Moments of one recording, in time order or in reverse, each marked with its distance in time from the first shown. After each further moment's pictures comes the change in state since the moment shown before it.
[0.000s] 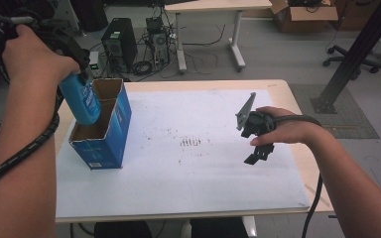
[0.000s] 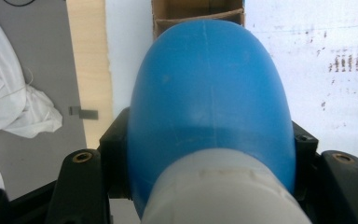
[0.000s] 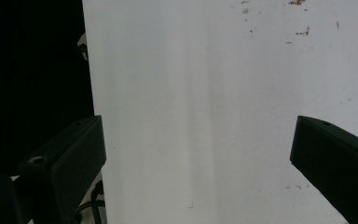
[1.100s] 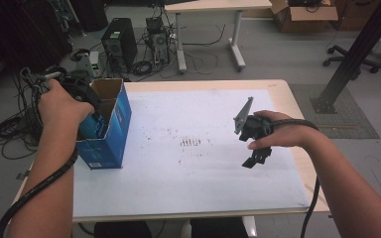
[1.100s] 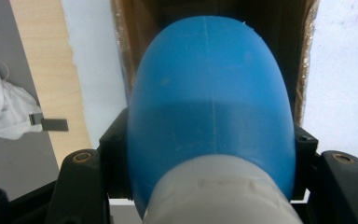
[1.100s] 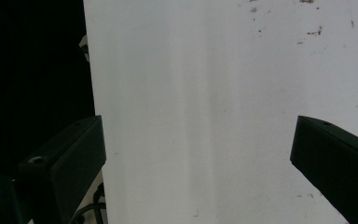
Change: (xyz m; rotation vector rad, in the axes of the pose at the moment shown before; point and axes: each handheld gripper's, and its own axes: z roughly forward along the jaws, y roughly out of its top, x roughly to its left) left arm 0.000 -0.006 0.121 0.064 -0.013 0.044; right arm 0.002 0.000 0.011 -0.002 0.011 0.006
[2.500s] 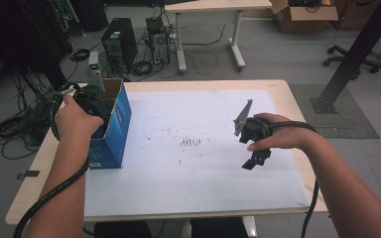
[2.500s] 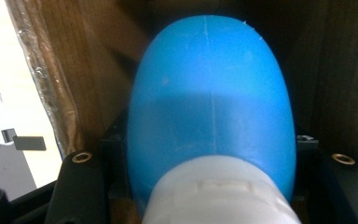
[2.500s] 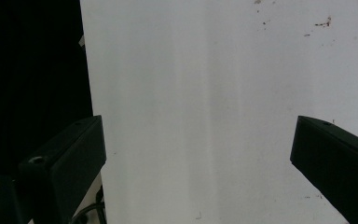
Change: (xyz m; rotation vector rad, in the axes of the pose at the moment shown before) left arm -0.005 0.008 0.051 0.022 -0.004 0.012; right arm -0.002 -0.004 0.009 0.007 0.011 0.009
